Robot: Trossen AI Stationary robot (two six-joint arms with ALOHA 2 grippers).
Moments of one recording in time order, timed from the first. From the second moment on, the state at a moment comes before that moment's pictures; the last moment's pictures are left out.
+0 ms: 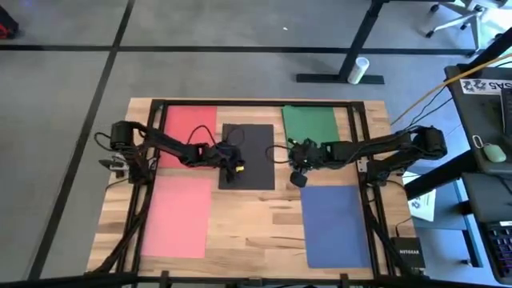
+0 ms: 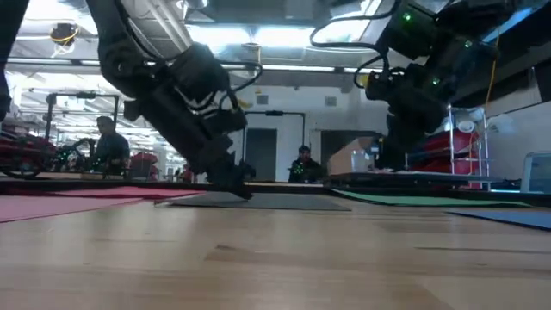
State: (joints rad) left arm 0.13 1.77 0.63 0.42 -0.12 -0.06; right arm -0.05 1.38 0.67 -0.29 0.17 0.26
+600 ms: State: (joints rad) left arm -0.11 1.78 0.63 0.43 -0.13 -0.32; right arm -0.05 1.38 0.67 -0.29 0.18 0.23
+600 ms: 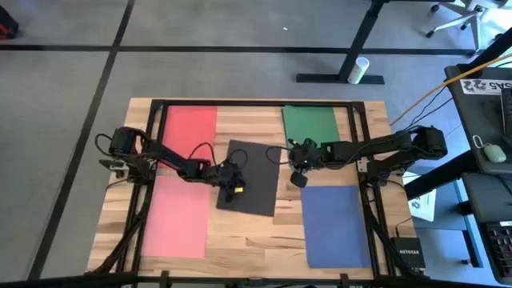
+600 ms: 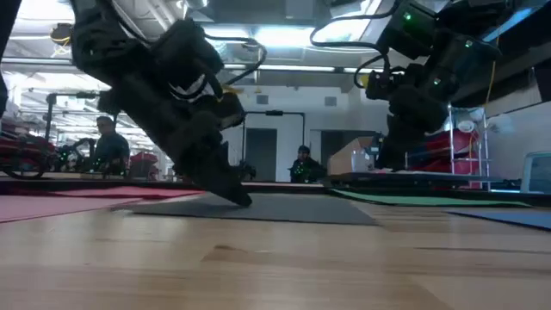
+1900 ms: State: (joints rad) left arm -0.37 1.85 0.87 0.27 -0.55 -0.41; right arm -0.05 1.38 0.67 -0.29 0.14 0.24
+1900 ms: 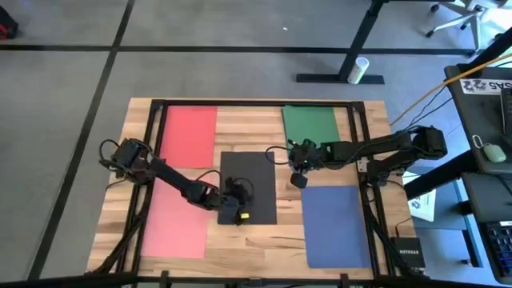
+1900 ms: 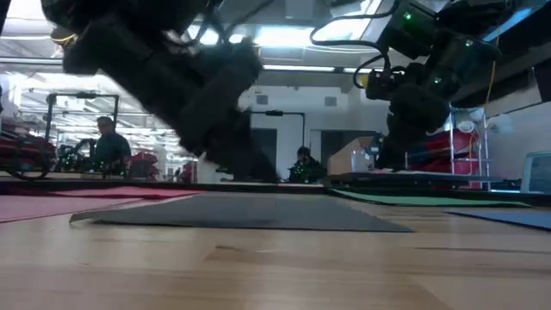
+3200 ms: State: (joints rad) left arm -0.42 1.90 1.05 -0.04 -0.38 -0.53; right arm -0.05 1.38 0.67 -0.29 0.14 0.22
